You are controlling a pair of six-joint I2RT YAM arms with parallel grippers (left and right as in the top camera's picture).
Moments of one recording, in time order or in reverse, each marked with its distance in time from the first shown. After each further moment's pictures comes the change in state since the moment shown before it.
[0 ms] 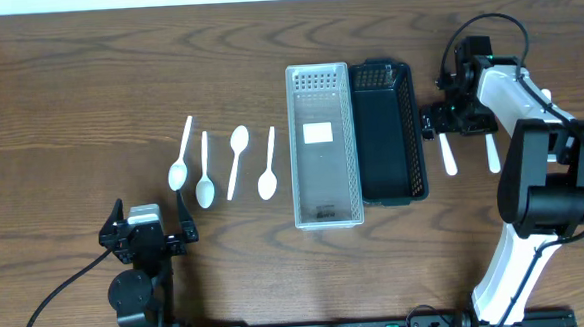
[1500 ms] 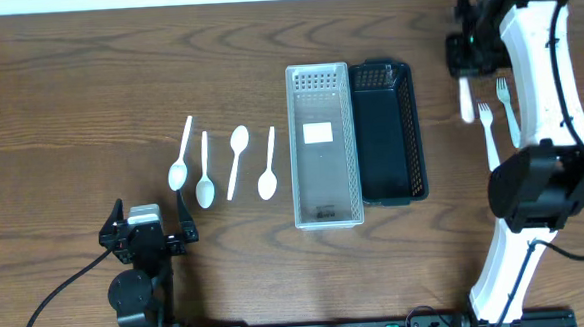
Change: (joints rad) left arm 0.000 0.000 0.000 0.000 0.000 0.000; right arm 0.071 0.044 0.829 -0.660 -0.041 0.099
